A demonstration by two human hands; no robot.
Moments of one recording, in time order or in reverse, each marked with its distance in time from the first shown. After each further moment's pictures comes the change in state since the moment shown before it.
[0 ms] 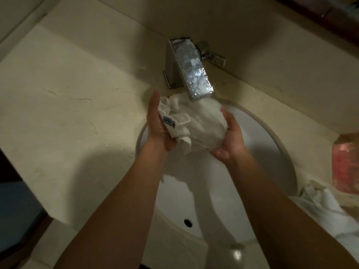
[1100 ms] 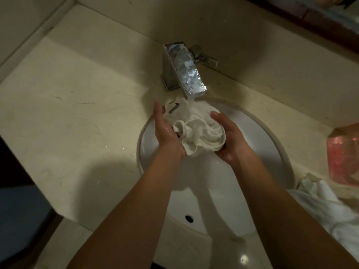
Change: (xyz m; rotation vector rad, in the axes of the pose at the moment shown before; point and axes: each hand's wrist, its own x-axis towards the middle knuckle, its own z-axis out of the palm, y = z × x) left_hand -0.009 -0.034 0.011 -0.209 0.309 0.054; right_hand -0.022 -0.005 0.004 -0.176 0.039 -0.067
